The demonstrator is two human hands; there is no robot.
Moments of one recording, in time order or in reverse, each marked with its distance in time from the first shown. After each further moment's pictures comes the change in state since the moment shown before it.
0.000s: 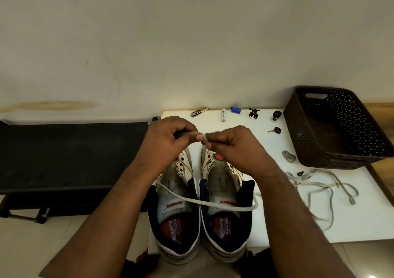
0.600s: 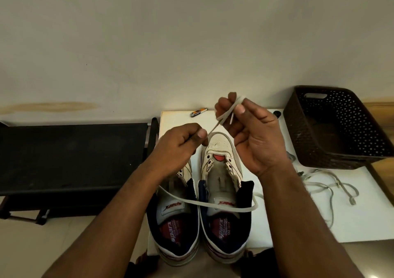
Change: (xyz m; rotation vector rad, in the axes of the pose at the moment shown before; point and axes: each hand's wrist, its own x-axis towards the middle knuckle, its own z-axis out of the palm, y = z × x) left_hand 0.000 -0.003 0.014 0.034 -0.214 -0.066; right_hand -0.004 -0.015 -0.014 1.246 0.189 -0.127
